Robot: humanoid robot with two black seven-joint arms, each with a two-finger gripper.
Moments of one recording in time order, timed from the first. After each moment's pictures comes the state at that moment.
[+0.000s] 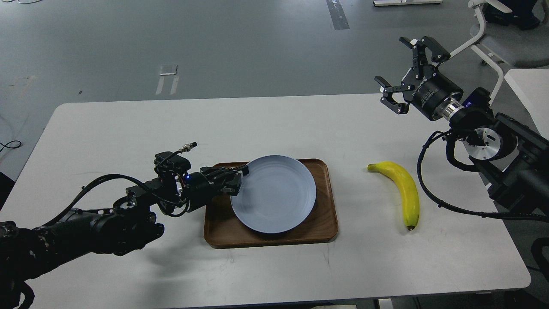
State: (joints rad) left arm -0.81 0.24 0.07 -0.74 1.34 0.29 -0.49; right arm 0.83 -0.44 0.63 0.73 -0.03 0.44 0.17
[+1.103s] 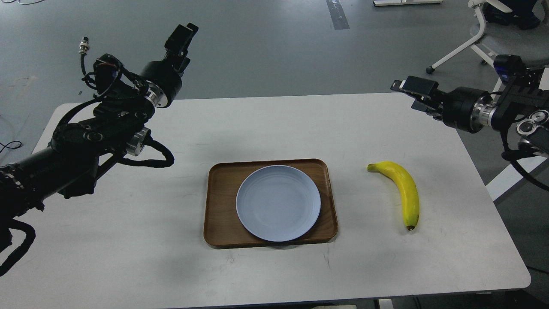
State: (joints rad) left arm -1.09 0.33 -0.21 -0.75 0.30 0.14 -0.31; right arm 0.92 -0.82 0.36 1.09 -1.24 0.35 0.23
